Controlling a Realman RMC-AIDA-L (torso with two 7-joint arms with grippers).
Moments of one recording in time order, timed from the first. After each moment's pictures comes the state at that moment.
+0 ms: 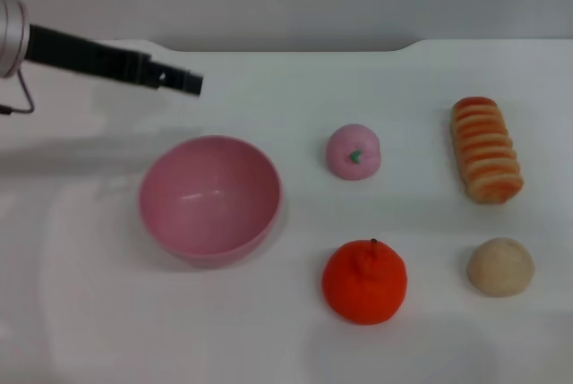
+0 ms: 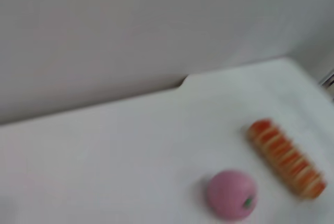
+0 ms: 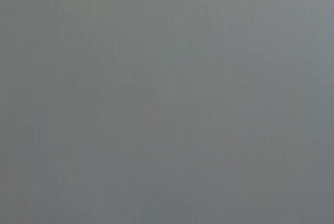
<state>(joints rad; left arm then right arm) -0.62 -1.88 1.12 1.10 2.05 1.43 -2.53 0.52 2.06 -1.08 -0.21 -0.12 -1.27 0.16</state>
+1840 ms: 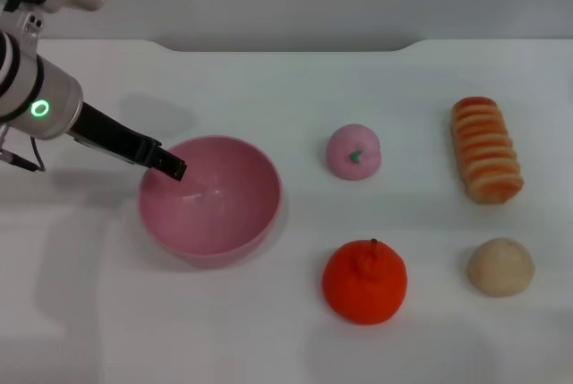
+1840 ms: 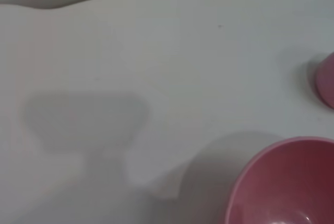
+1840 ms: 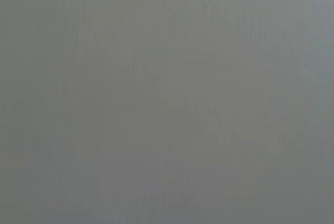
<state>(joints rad) -0.69 -2.05 1.15 1.13 2.64 1.45 -2.66 0.54 2.06 -1.08 -0.19 -0.13 -1.27 0.16</state>
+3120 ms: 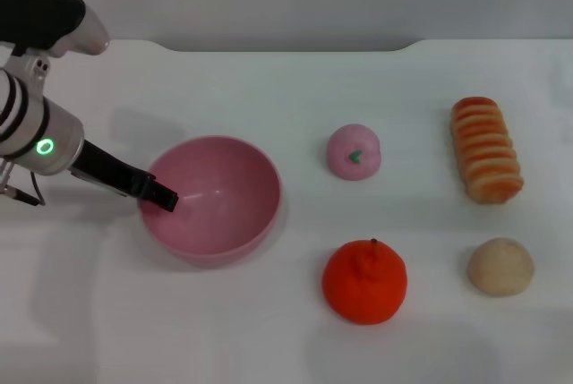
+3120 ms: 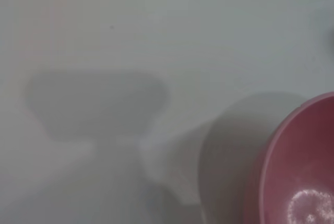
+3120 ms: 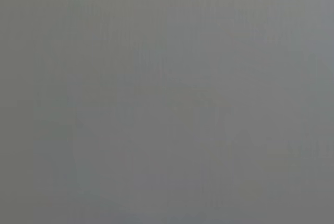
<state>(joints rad) -0.66 -2.06 1.20 1.03 2.65 1.36 -2.66 0.54 2.07 -1.14 -0.19 -0.13 -1.28 0.18</state>
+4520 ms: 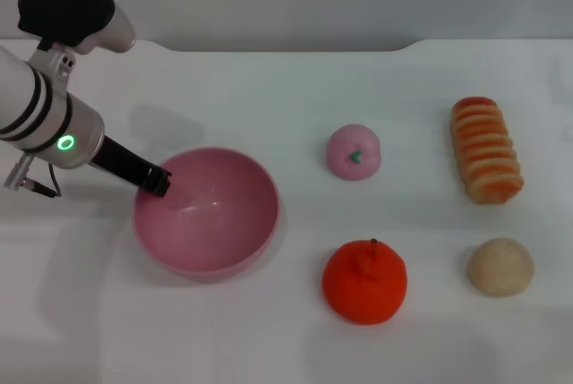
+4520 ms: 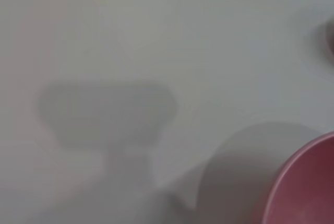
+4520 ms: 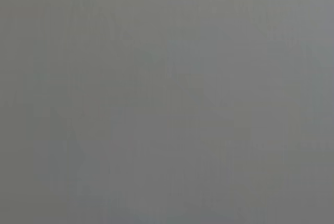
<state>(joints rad) -0.67 -2.06 1.28 1.04 2.64 1.32 -2.66 0.54 2.07 -1.15 -0.19 -0.13 -1.27 0.19</state>
